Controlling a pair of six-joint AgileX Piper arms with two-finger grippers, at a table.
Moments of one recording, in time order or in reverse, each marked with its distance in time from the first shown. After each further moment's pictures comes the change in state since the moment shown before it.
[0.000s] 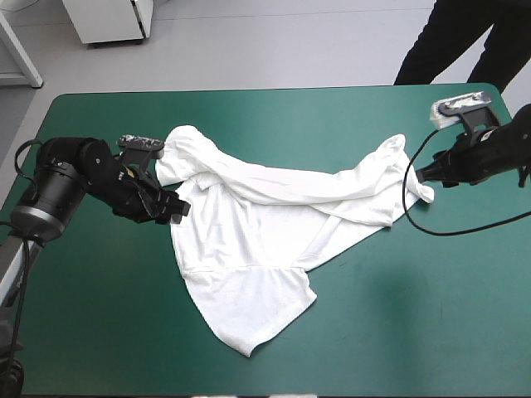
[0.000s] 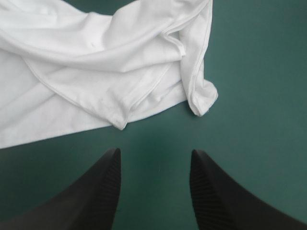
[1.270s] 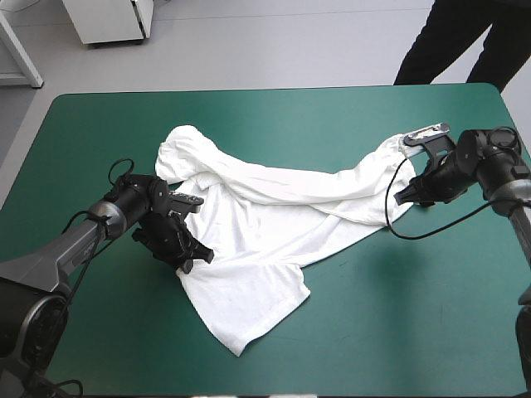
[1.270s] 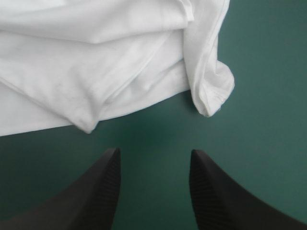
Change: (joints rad) left arm -0.089 0.256 0.247 0.006 -0.166 0.057; right arm 0.091 0.147 0.164 -0.141 -0.201 0.052
